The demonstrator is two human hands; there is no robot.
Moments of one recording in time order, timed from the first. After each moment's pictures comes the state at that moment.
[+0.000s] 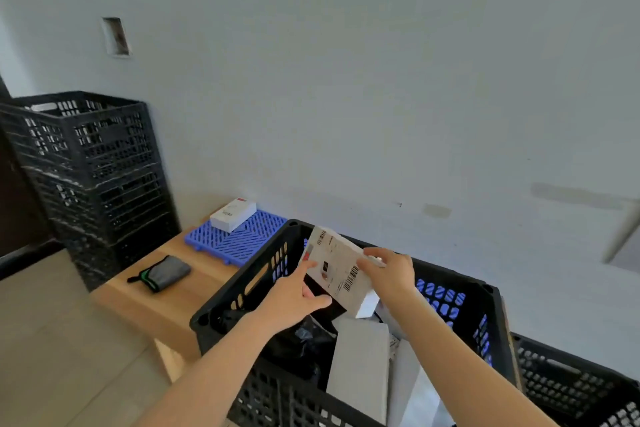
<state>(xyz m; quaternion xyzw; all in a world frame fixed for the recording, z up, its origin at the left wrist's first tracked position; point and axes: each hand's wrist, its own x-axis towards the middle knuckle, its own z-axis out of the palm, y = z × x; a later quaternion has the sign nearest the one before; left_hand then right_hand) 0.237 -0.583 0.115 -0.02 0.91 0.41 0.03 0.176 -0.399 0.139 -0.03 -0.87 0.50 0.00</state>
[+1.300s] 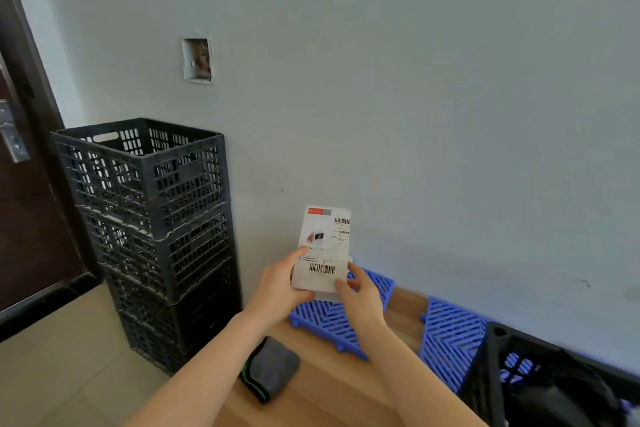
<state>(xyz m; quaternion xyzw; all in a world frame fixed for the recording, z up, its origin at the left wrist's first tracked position) 0.091 -1.039 0.128 -0.03 0.89 0.45 -0.11 0.057 -0.879 0.121 0.01 -0.79 0.61 -0.06</state>
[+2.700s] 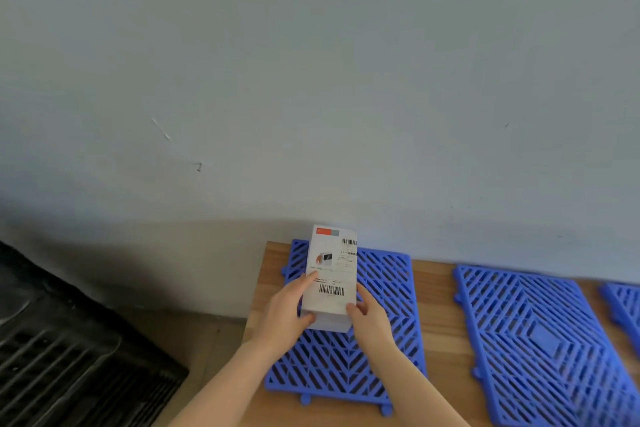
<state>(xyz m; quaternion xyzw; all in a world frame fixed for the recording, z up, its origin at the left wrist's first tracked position) -0.243 -1.146 -0.092 0.10 0.89 0.42 0.14 -0.215 -0.982 -0.067 -0.30 -0.78 0.53 -0.15</state>
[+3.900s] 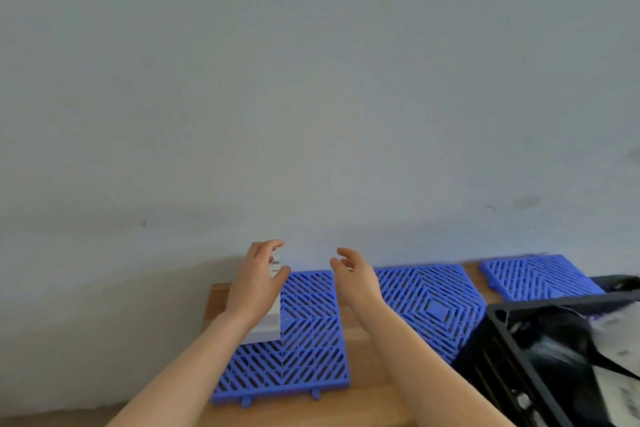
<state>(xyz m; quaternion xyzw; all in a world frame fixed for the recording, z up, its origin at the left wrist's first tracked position) -0.184 -1.059 0.067 0.16 0.89 0.41 -0.06 -0.123 -0.884 0.101 -0.23 -0.80 0.55 0.03</state>
